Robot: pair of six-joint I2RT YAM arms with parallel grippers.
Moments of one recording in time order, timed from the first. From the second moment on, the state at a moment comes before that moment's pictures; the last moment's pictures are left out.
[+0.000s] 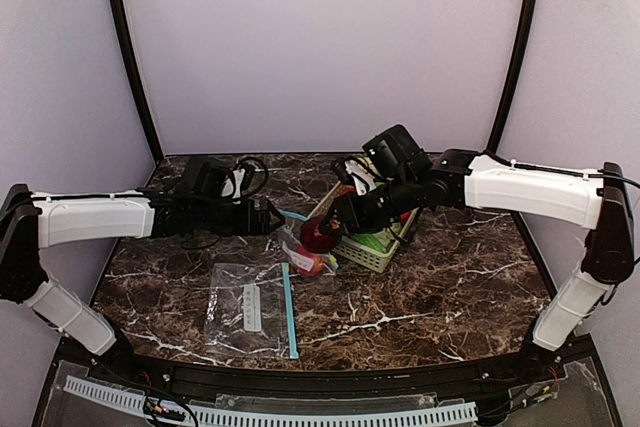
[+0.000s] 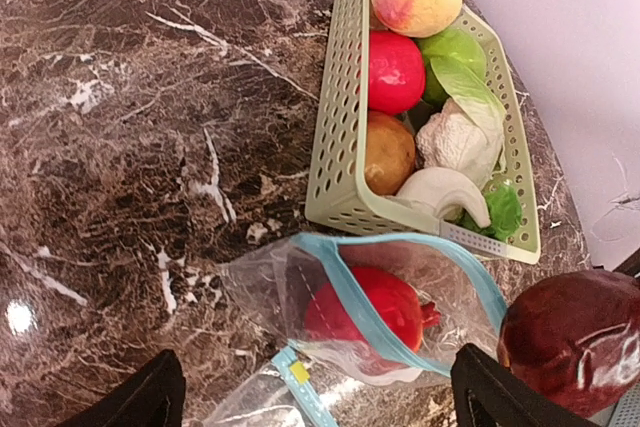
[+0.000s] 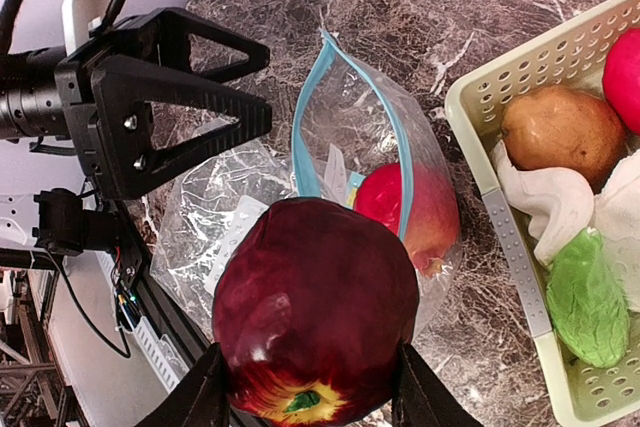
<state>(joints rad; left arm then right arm) -0.65 1.44 0.89 -0.13 0.16 -0.53 0.90 1.63 1.35 -0.50 -0.30 0.51</state>
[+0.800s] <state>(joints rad) -0.60 1.66 1.10 -0.14 0.23 -0.33 0.90 1.63 1.35 -0.50 -0.30 0.51</state>
